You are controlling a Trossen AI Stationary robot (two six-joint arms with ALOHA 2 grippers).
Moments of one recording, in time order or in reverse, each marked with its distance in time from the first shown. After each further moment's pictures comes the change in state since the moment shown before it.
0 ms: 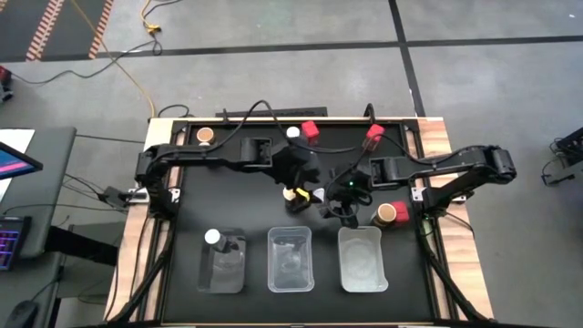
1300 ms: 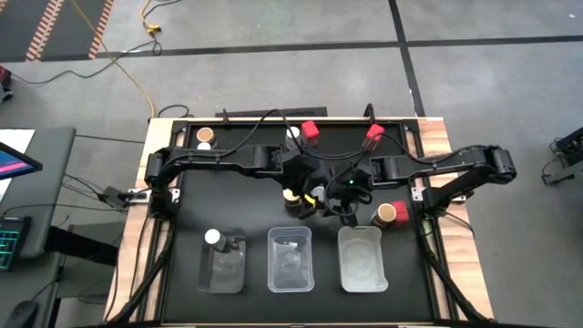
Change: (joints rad) left arm -0.005 0.072 -0.002 0.029 0.038 -0.011; right arm -0.006 0.000 0.000 0.013 0.002 -0.003
